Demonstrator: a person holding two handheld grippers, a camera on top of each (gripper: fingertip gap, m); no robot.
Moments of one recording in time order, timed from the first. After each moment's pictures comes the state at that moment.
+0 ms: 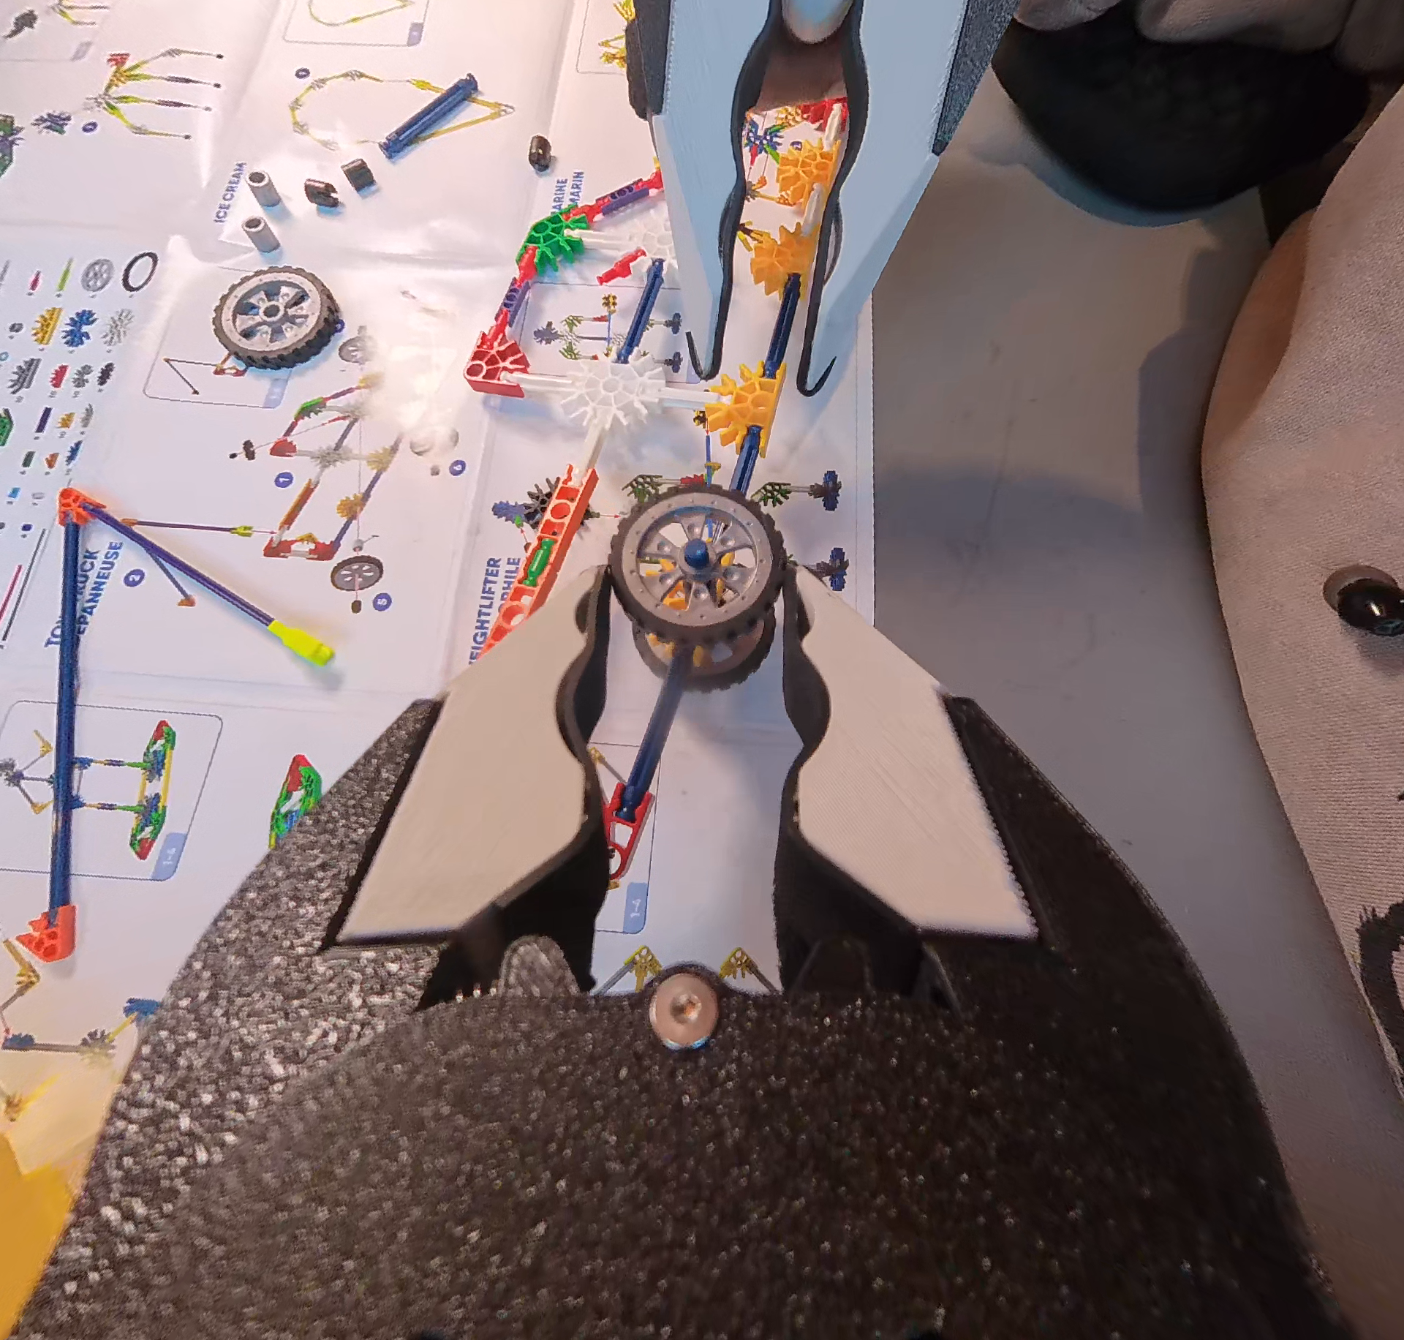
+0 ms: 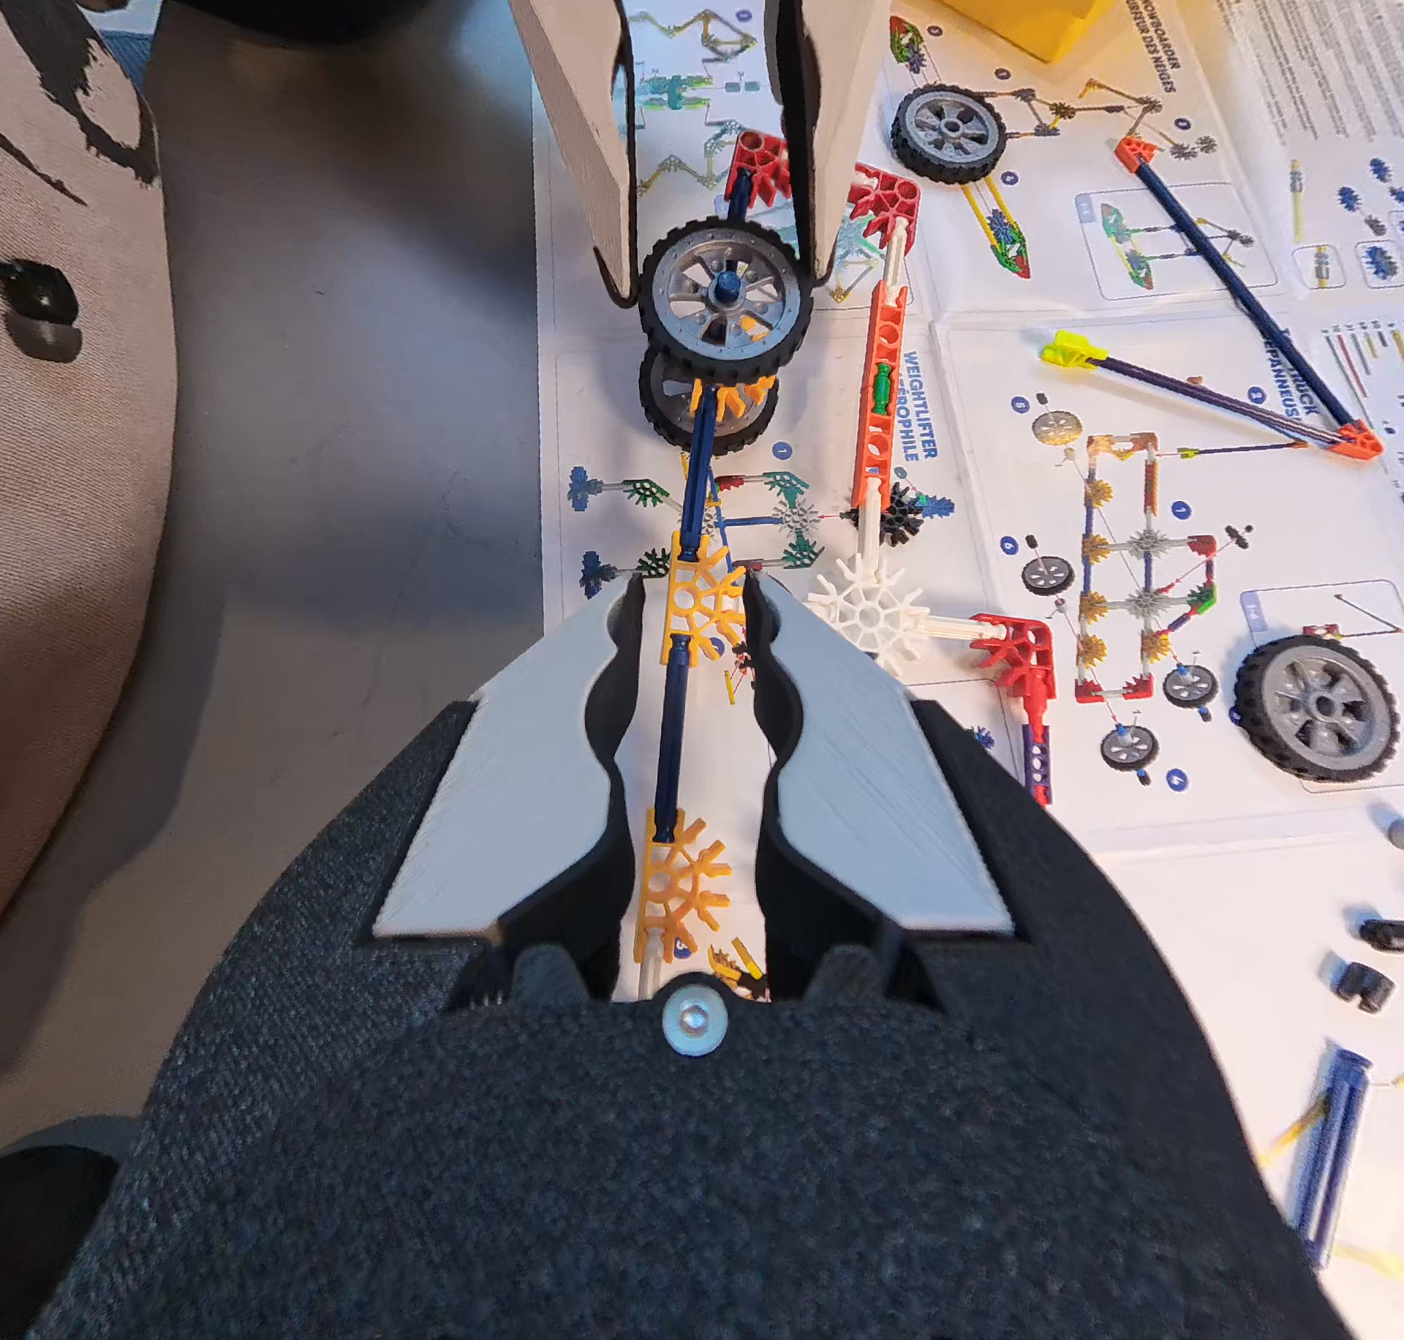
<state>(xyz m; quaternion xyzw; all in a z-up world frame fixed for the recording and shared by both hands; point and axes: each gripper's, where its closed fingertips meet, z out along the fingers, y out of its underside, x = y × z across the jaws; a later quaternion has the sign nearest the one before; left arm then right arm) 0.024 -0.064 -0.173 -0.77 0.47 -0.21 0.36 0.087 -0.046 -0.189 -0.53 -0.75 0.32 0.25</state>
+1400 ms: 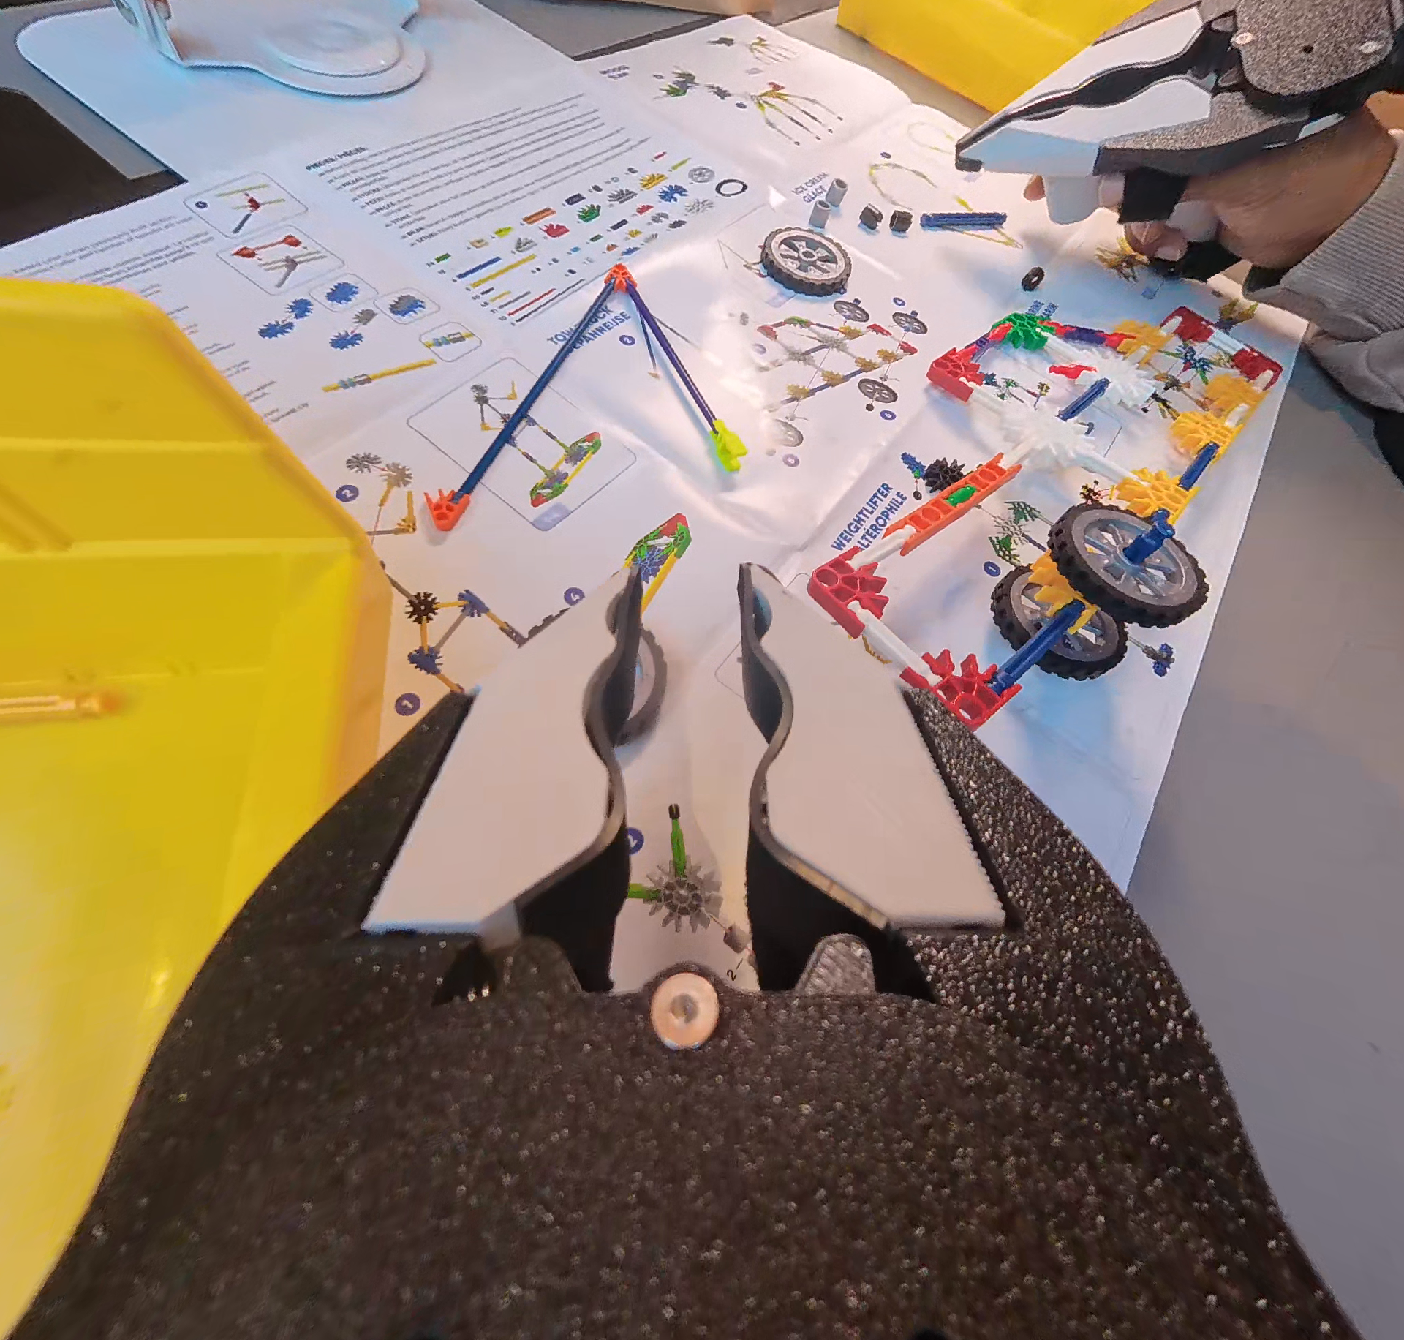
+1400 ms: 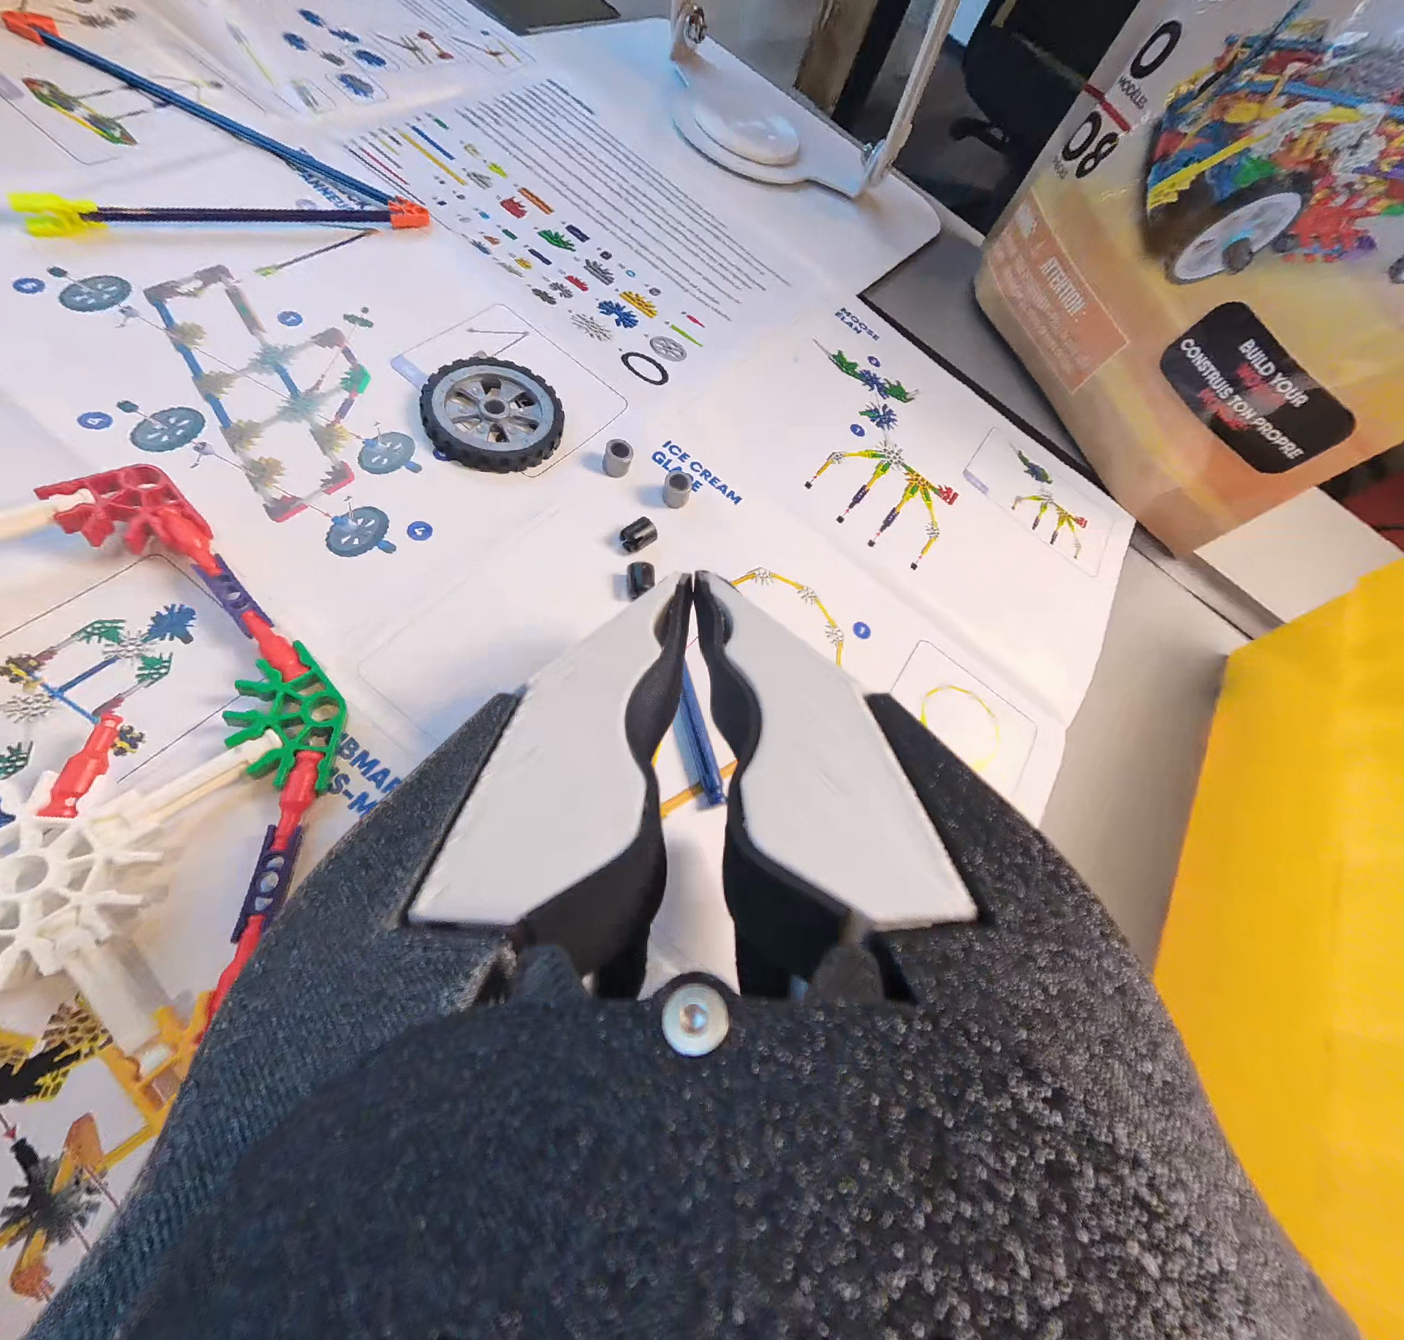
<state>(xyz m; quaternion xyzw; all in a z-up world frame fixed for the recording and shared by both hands) -0.098 -0.011 -0.180 -0.84 0.18 -0.20 0.47 0.149 0.164 -0.185 -0.70 -0.49 0.14 0.50</state>
